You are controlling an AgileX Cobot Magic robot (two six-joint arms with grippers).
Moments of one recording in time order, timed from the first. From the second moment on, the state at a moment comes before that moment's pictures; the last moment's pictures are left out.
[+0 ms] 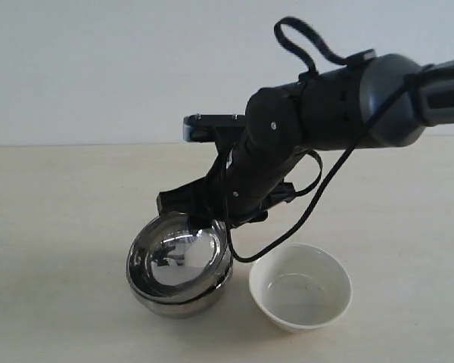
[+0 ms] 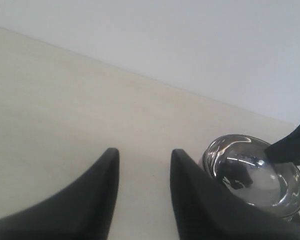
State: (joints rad) left arm -0.07 0.00 0.00 -0.30 0.29 -0.08; right arm 0.72 1.88 -1.35 0.12 0.55 0.27
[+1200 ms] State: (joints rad) left arm -0.07 0.00 0.00 -0.30 0.29 -0.08; right arm 0.72 1.91 -1.34 0.01 0.66 0.28
